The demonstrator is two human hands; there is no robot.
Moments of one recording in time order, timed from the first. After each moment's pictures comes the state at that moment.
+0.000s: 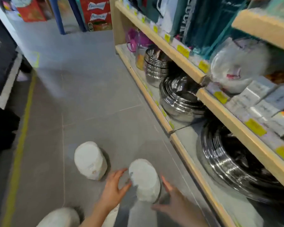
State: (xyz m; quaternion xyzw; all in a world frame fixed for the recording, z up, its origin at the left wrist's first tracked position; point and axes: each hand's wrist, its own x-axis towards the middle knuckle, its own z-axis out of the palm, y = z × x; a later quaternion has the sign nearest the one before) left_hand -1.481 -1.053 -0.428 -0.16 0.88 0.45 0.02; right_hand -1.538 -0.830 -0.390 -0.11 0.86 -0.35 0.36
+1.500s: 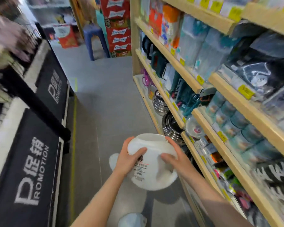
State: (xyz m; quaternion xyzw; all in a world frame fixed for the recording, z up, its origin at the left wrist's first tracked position) left_hand -1.468 -1.029 0.082 -0.26 0.69 0.67 -0.05; right_hand -1.538 -0.844 0.104 -0.12 0.74 -0.60 0.29
